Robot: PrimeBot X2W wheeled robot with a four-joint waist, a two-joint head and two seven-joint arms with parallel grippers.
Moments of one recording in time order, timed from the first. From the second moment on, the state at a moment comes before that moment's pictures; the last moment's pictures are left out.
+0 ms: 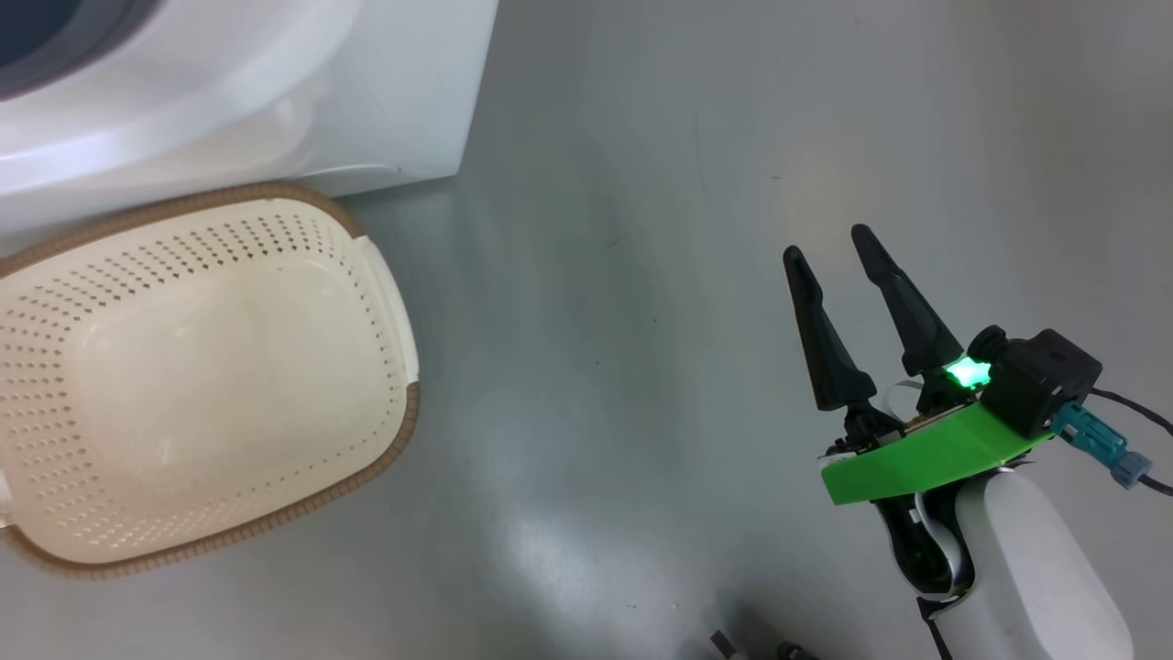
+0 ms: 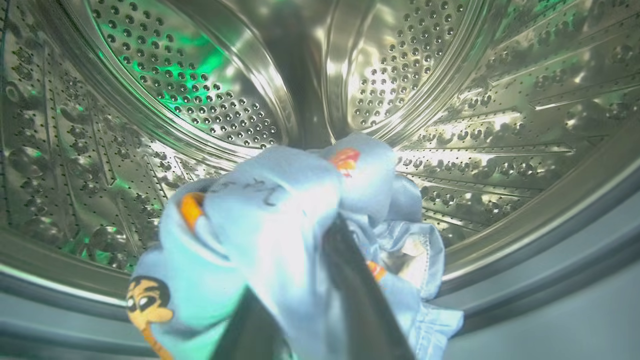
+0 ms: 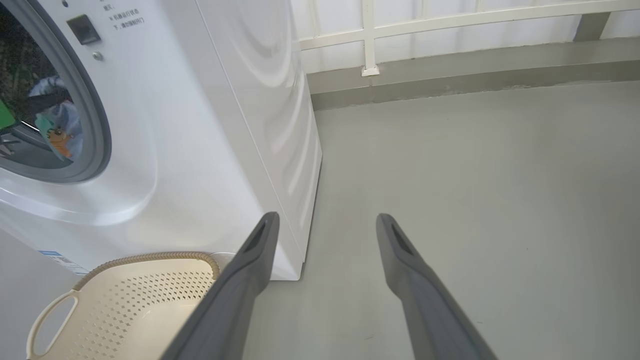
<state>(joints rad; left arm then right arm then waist) -1.33 0.44 -0.30 1.08 -0.43 -0.13 -0.26 -0.37 -0.10 0.19 0.11 0.38 0.13 -0.26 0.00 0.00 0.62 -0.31</state>
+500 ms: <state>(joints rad) -1.38 0.40 -0.44 1.17 -0.56 -0.13 -0.18 -0.37 -0.10 0.17 0.11 0.38 0.13 -0.26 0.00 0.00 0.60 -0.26</state>
